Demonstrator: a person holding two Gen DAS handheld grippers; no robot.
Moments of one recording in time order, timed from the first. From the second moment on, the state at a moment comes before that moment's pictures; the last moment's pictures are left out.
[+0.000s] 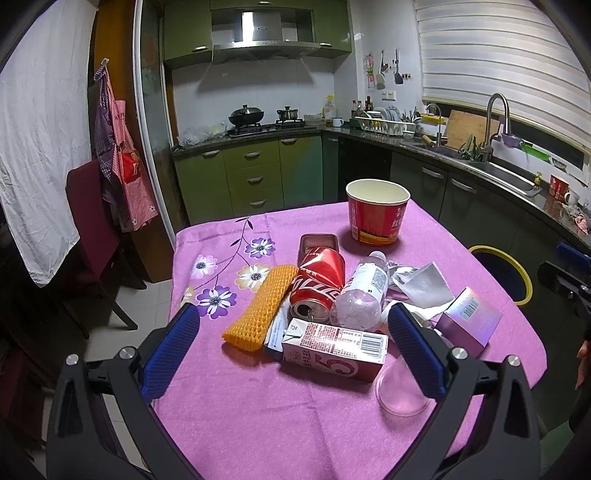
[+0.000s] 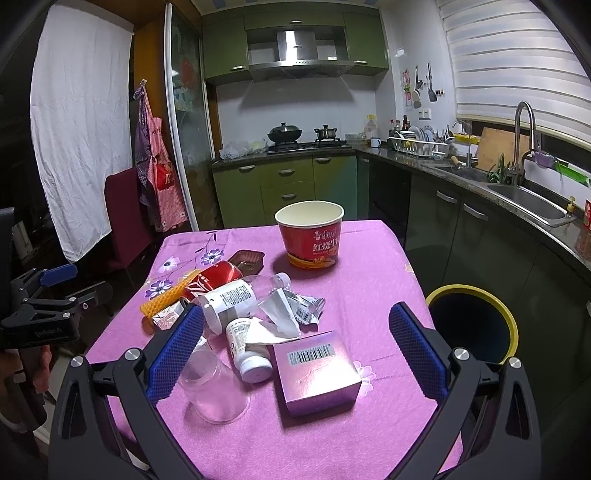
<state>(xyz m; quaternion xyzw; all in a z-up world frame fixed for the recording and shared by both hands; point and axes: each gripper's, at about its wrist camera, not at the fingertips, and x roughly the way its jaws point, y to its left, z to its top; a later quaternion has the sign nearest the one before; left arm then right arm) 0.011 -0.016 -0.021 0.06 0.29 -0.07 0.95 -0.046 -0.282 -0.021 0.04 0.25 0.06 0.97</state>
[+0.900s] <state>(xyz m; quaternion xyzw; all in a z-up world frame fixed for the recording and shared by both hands) 0.012 -0.019 -0.023 0.06 0.29 -0.07 0.95 -0.040 -0.282 -0.029 0.04 0.26 0.06 0.96</state>
